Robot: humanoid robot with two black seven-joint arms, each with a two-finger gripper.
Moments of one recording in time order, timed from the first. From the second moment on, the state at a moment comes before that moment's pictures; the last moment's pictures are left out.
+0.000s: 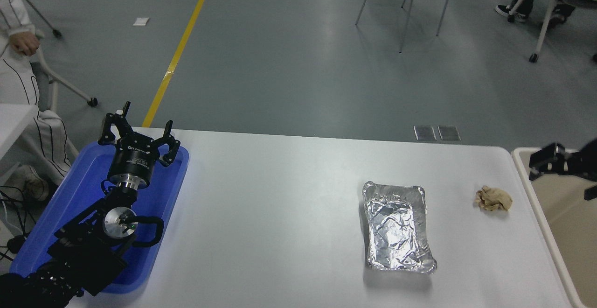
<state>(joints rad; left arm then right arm) -0.62 0.18 -0.87 -0.41 -0.09 -0.57 -0.51 2.07 -0.62 -1.46 1.26 -0.21 0.68 -0.01</state>
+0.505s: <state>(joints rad) -0.62 0.18 -0.87 -0.41 -0.09 -0.57 -0.51 2.30 -0.45 -1.37 1.28 -0.22 0.78 -0.02</state>
